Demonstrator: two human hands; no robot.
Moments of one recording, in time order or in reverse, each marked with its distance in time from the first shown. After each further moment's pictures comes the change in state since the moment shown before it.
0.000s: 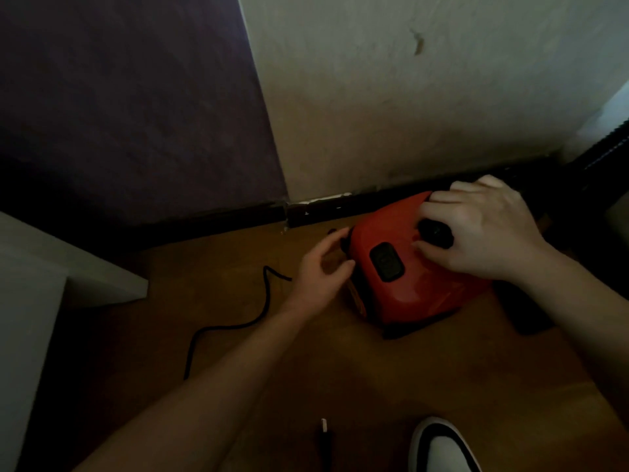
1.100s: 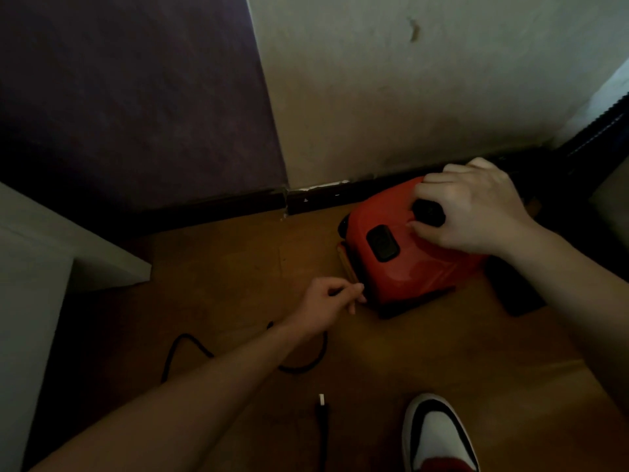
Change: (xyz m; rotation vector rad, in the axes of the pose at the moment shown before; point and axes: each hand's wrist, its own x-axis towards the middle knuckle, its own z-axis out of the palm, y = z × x) left_hand -0.057 -0.001 0.012 0.023 -0.235 -0.253; right_hand 0.000 -0.005 -0.005 -0.035 -0.012 0.026
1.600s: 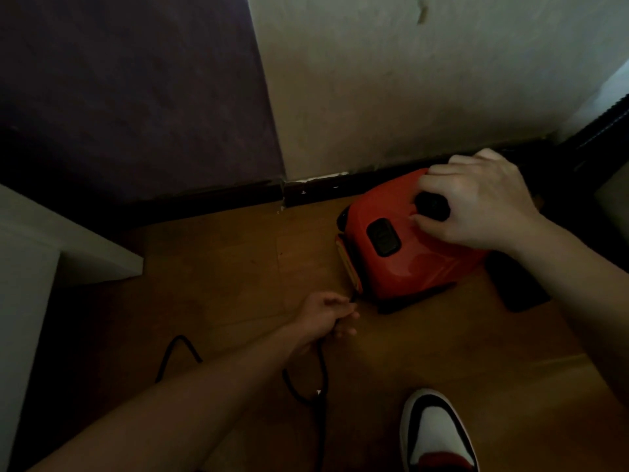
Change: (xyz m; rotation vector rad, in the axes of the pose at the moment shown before) left_hand 0.008 -0.034 0.017 -0.321 0.008 -0.444; right_hand 0.001 0.000 0.001 0.004 0.018 -0.011
